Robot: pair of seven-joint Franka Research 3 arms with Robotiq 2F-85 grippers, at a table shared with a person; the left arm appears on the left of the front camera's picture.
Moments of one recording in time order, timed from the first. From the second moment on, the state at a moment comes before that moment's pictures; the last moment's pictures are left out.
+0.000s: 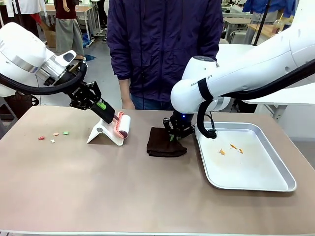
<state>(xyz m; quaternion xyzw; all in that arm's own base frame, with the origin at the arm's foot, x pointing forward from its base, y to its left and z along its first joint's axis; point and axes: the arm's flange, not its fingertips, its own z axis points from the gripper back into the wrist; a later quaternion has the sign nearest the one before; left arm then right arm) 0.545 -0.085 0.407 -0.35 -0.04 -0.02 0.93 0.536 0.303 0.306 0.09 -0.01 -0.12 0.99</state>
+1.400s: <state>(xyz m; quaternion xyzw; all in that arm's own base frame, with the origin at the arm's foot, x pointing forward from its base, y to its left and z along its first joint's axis) 0.401 0.202 0.410 -0.66 -0.02 -0.10 0.75 0.360 0.002 0.401 0.60 -0.03 -0.05 0.80</state>
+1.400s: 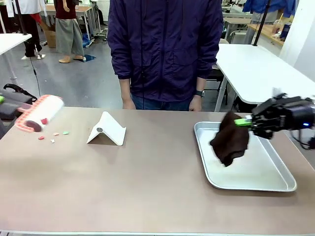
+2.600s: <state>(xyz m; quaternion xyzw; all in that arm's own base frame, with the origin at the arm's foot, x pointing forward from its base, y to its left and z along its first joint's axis) 0.382 0.301 0.333 -0.69 -0.09 0.06 0.71 0.335 -0.133 0.347 0.72 -0.11 -0.19 0.66</state>
